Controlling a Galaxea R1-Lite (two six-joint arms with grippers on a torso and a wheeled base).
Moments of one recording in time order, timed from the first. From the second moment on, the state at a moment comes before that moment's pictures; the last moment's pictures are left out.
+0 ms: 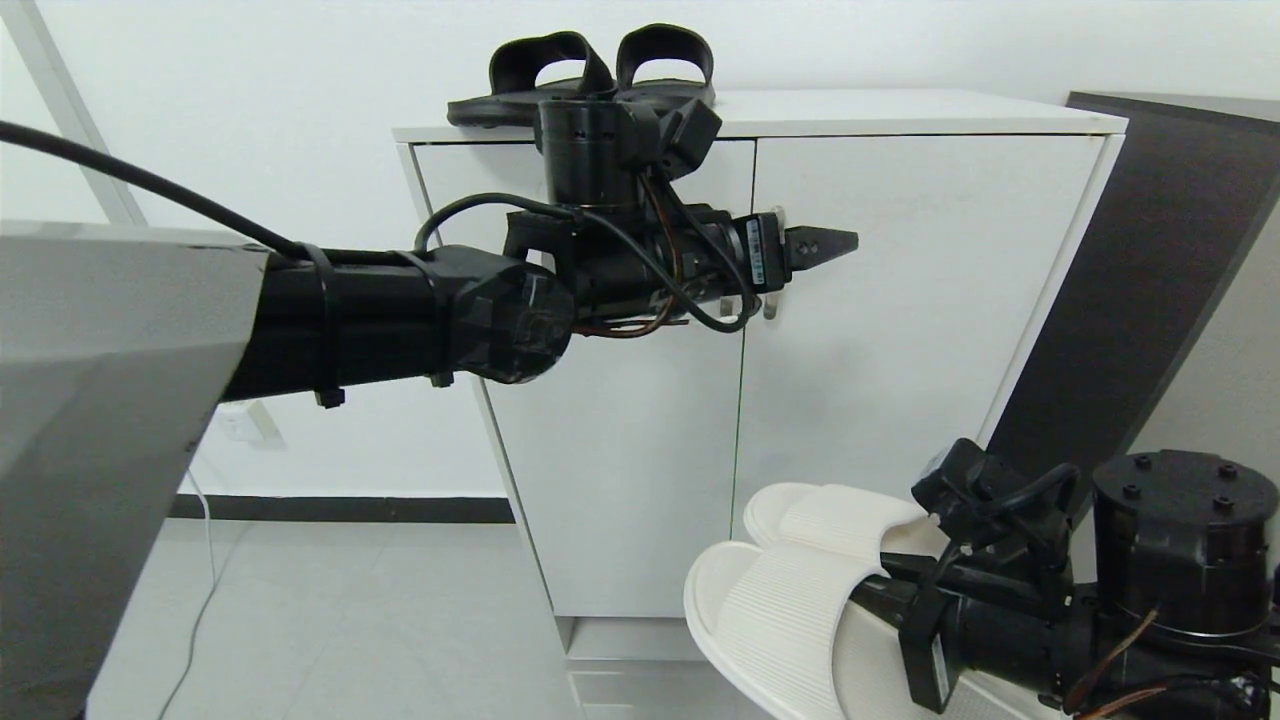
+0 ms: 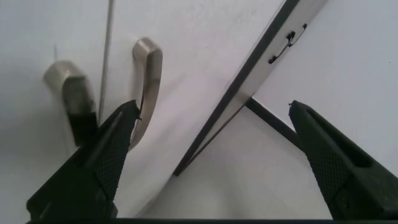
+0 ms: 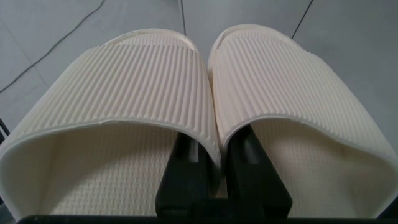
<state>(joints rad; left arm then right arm) -0.61 2.09 -1.81 -0.29 -0.37 -0.29 0.77 1.54 -0.47 -0.75 0.05 -0.05</state>
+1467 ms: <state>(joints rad) -0.68 1.86 -1.42 -0.38 -0.34 -0.32 0.83 1.47 -0.39 -0.74 0.10 -0.07</state>
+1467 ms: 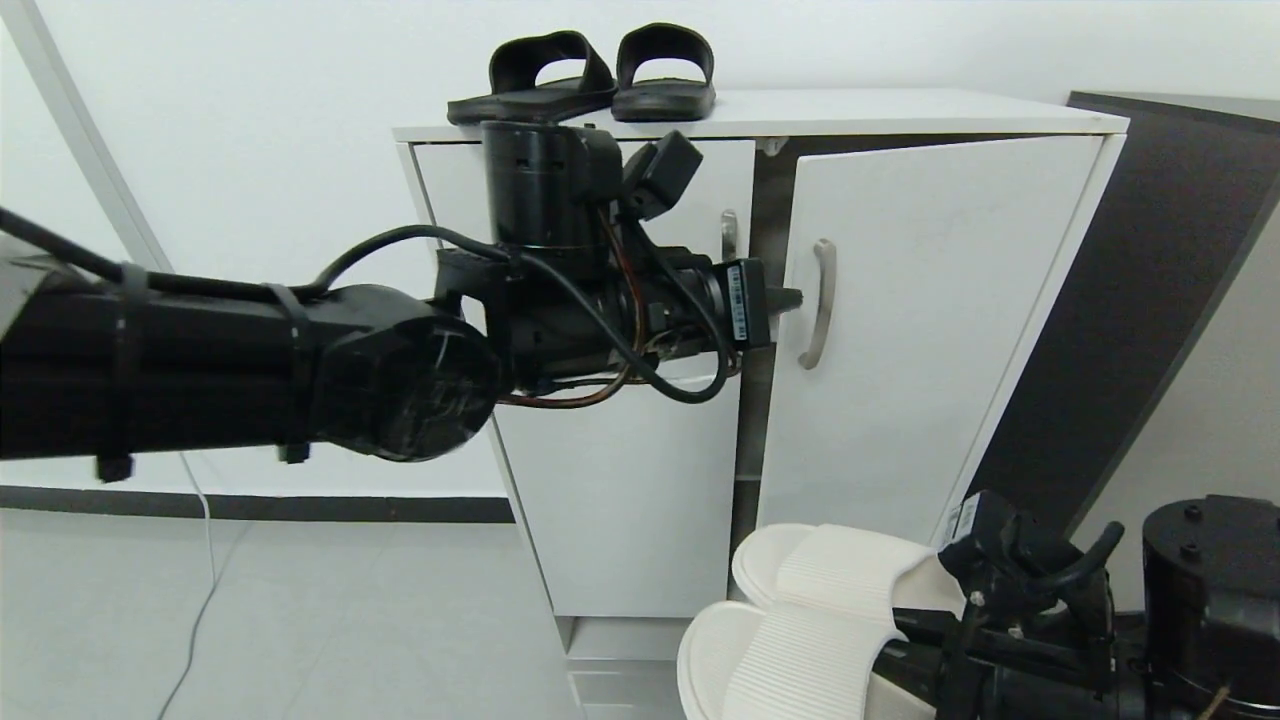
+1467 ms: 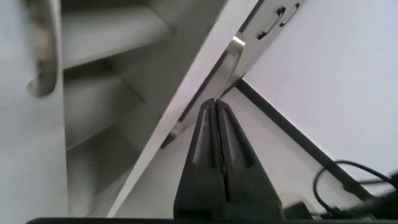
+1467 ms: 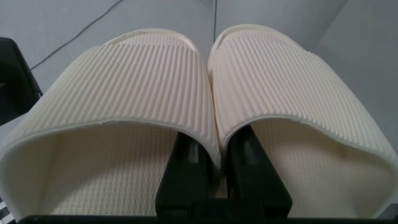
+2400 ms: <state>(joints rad) -0.63 1.97 -1.57 -0.48 -0.35 -0.42 0.86 1.44 -0.37 -0.74 0.10 -0.08</state>
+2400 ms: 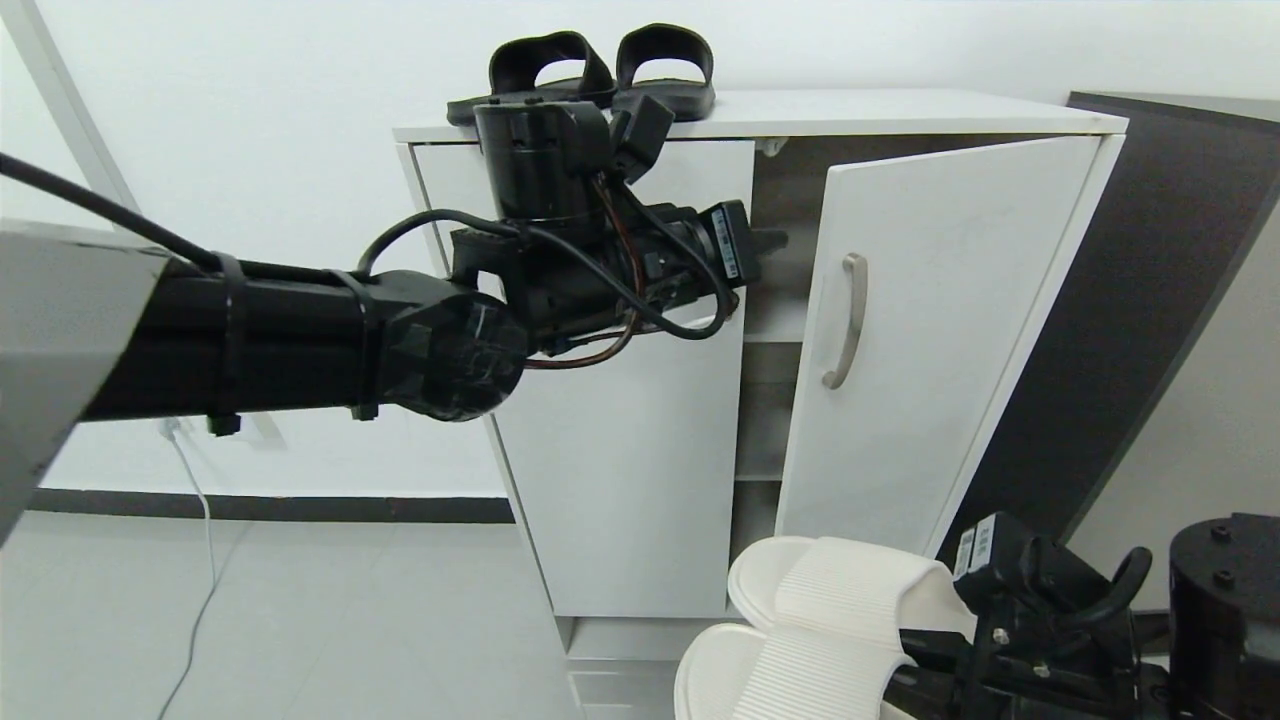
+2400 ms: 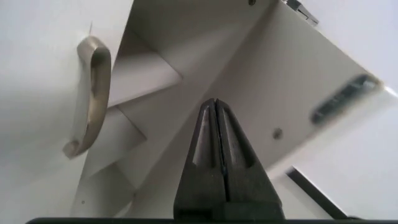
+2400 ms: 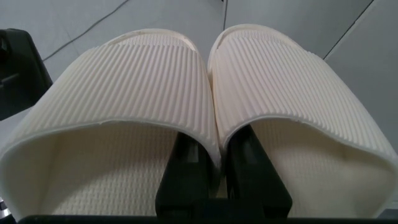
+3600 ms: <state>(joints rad) -0.74 1.80 -1.27 -0.62 -0.18 -0.35 0.81 1.47 -0.38 -0.75 0.10 -0.10</state>
